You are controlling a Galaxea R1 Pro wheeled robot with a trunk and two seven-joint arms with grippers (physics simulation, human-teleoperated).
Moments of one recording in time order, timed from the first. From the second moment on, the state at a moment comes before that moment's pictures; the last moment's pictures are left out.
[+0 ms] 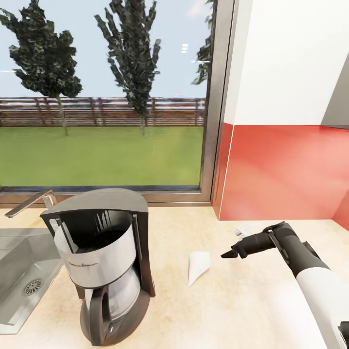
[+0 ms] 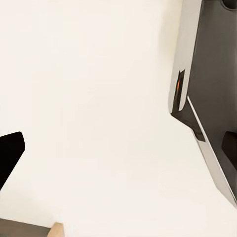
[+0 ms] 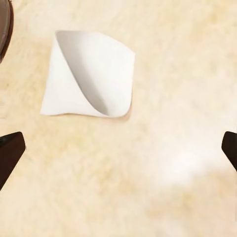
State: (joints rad) left arm 0.11 0.18 0.08 0.04 0.00 -0.26 -0.01; right arm -0.82 -0.26 0.03 -0.80 0.46 0.66 1.32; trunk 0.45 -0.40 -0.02
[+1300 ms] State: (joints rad) left arm 0.11 0.18 0.08 0.04 0.00 -0.26 -0.01; right arm -0.82 -0.18 0.09 -0.84 0.46 0.66 1.32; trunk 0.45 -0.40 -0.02
